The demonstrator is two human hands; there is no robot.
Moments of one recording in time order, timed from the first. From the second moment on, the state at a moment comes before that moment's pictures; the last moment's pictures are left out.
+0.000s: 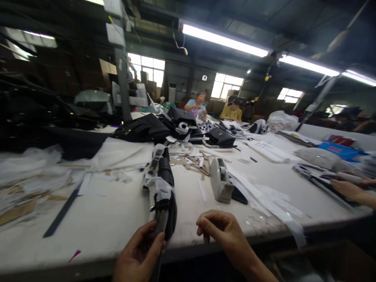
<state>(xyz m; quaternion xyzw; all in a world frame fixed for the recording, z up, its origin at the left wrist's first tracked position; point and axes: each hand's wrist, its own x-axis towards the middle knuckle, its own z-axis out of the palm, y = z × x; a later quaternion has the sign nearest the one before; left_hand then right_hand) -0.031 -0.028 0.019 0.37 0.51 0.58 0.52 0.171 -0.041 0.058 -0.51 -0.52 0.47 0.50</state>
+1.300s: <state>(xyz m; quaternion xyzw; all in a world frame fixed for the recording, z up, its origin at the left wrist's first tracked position) -0.051 -0.023 0.015 0.55 0.43 0.53 0.48 0.129 -0.004 0.084 -0.51 -0.62 0.52 0.29</state>
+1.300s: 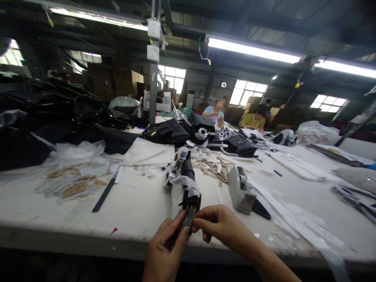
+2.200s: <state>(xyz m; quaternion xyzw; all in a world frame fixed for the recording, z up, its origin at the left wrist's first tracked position) -0.060 -0.022 0.015 0.47 0.44 0.49 0.59 0.069 -0.014 0.022 -0.45 -0.41 0.56 0.56</state>
